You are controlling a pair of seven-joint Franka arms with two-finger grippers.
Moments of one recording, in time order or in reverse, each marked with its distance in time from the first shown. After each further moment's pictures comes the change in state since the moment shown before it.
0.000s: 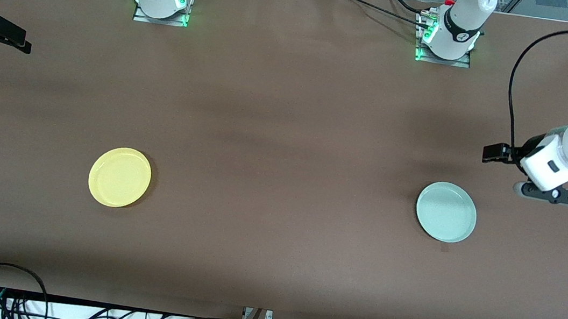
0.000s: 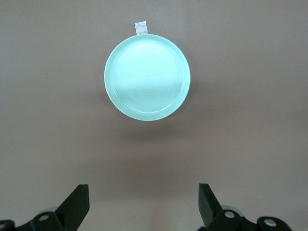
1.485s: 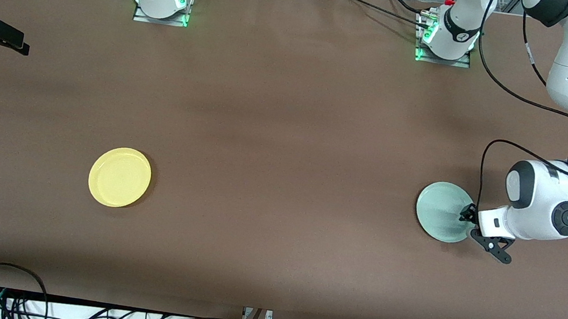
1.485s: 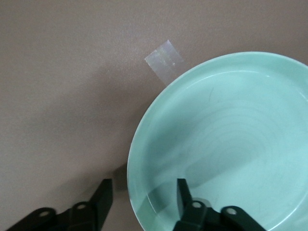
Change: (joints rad) left arm 0.136 0.486 -0.014 0.006 -0.019 0.600 0.620; right arm -0.003 0.009 -0.011 -0.001 0.000 0.000 0.000
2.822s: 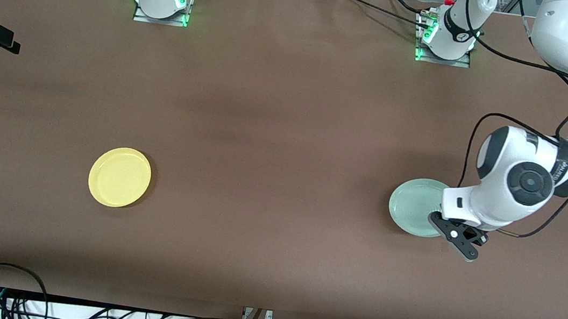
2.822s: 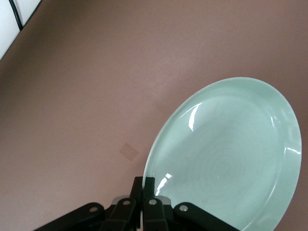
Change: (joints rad) left arm -0.222 -0.194 -0.065 0.107 0.239 -0.184 -0.194; right arm -0.030 0.000 -0.004 0.000 0.000 0.000 0.000
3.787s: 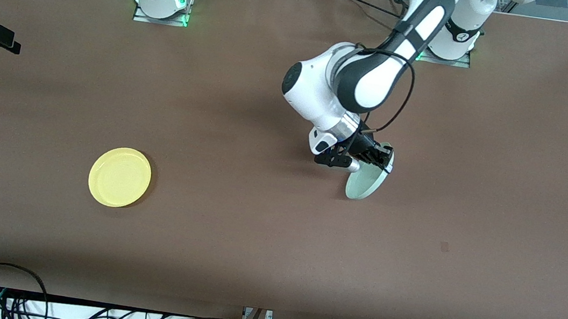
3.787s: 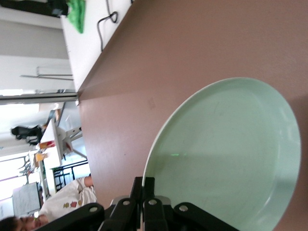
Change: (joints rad) left arm -0.580 0.084 -0.002 0.050 0.636 -0.533 -1.183; right arm 0.000 0.000 0.001 0.000 0.000 0.000 0.000
